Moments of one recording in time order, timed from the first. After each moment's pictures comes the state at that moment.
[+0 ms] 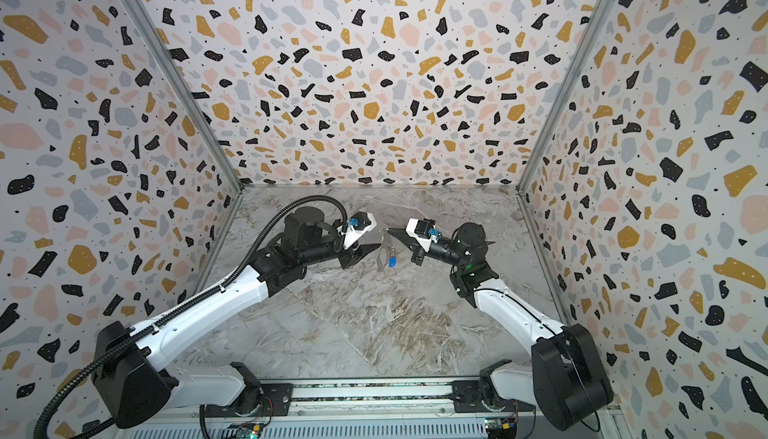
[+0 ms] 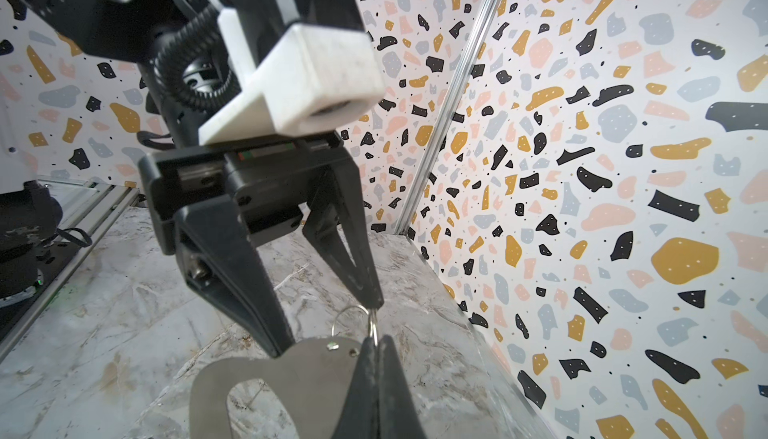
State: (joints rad) left arm -0.69 1.32 1.08 -0.12 0.33 0.38; right arm 0.41 1.26 0.72 0.69 -0.84 -0.24
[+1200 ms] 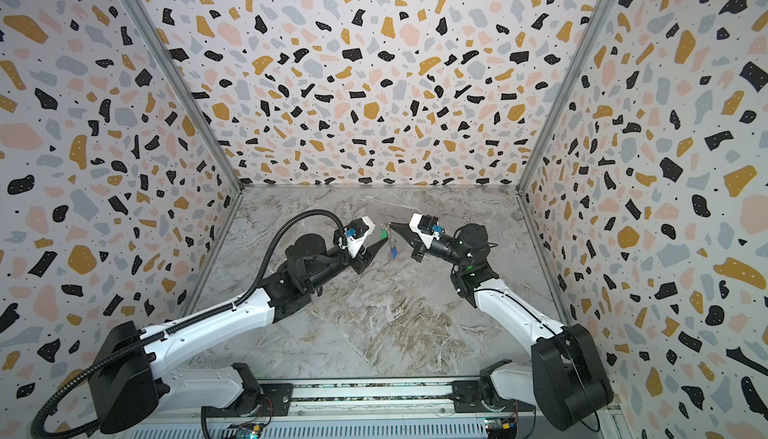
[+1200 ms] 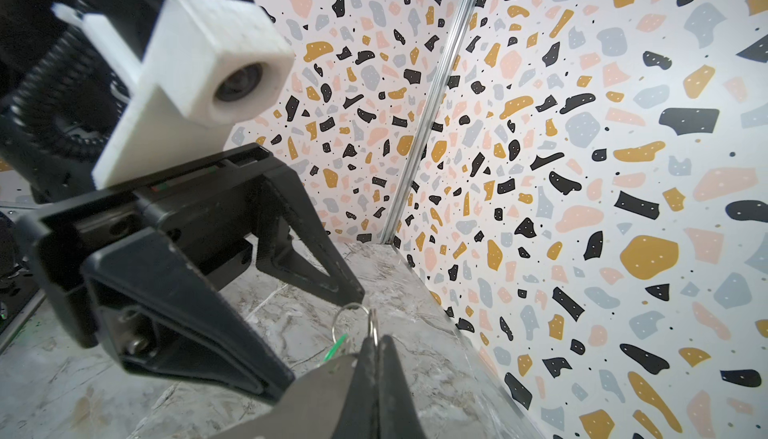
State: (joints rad) left arm -0.84 1.28 0.87 0.36 -0.01 0.23; right arm 0.41 1.26 0.72 0.75 -0.79 -0.18
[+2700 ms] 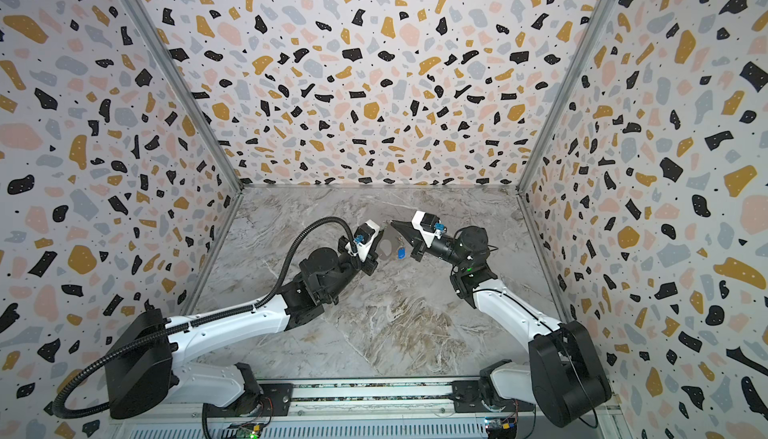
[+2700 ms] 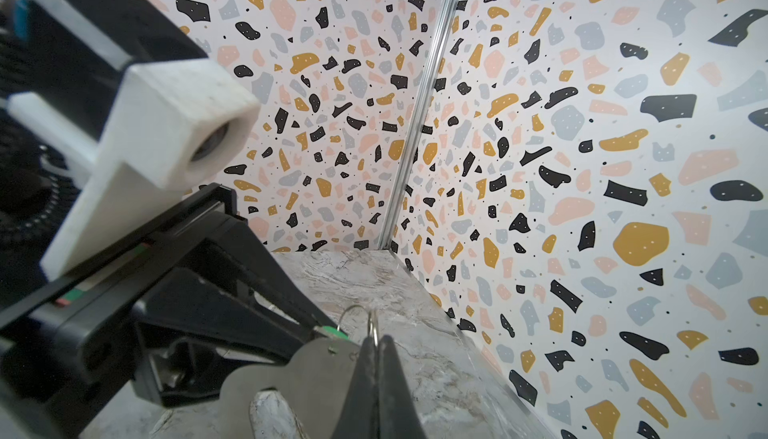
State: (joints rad) left arm -0.93 1.35 0.82 0.54 -0.29 0.23; right arm 0.41 1.27 0.70 0.83 -0.75 -0.10
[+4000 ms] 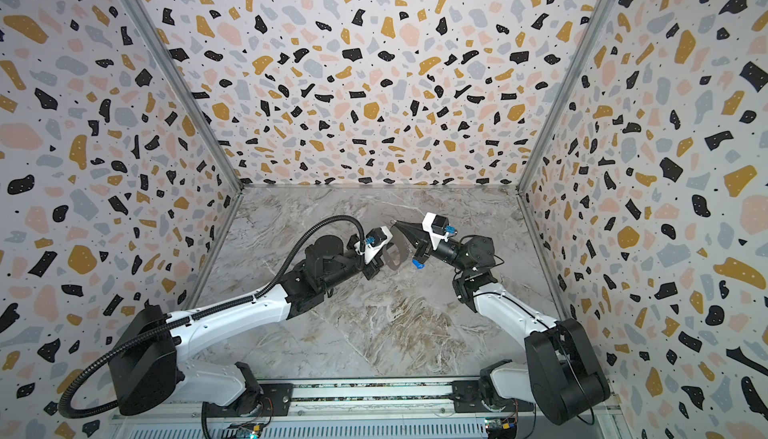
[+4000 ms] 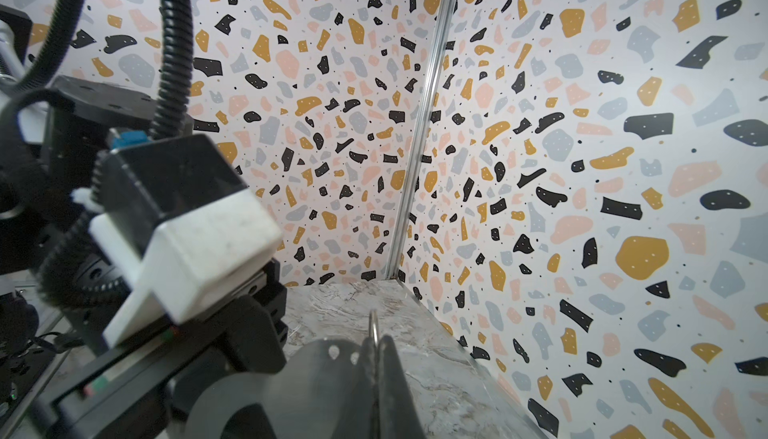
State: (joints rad) left arm -0.82 1.37 0.90 0.33 0.05 0.28; right arm 0.37 1.28 0.63 1.05 -0.77 0.06
